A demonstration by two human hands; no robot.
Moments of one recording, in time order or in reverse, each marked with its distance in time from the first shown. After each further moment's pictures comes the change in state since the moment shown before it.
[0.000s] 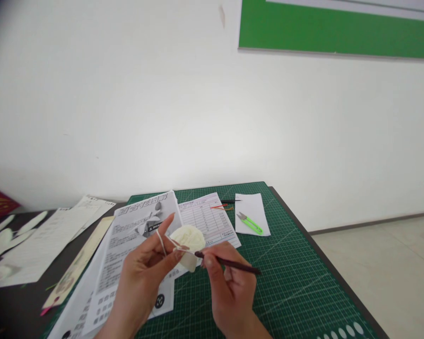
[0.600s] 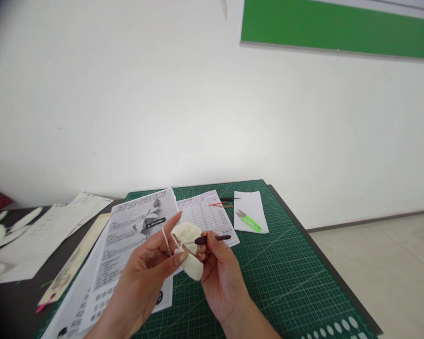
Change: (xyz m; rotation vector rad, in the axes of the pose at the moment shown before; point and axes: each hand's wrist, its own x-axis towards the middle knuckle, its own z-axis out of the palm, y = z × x) left_hand -0.001 0.005 -0.001 -0.258 -0.234 -0.249; right_hand 0.008 0.018 0.014 0.961 0.131 0.993
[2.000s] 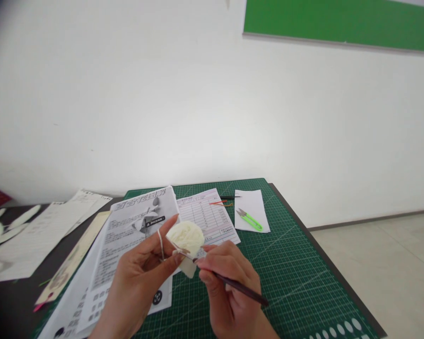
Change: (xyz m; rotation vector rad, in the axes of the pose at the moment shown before) left_hand 0.004 -0.007 -0.010 0.386 0.089 0.218; right_hand -0.030 -0.025 -0.004 -1.239 -0.491 -1.155
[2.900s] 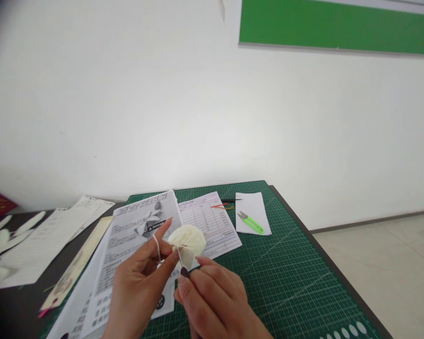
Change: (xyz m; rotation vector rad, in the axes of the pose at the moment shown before) left_hand -0.004 0.012 0.005 0.257 0.203 0.052; right_hand 0.004 -0.010 0.005 -0.534 -0.168 -0.458
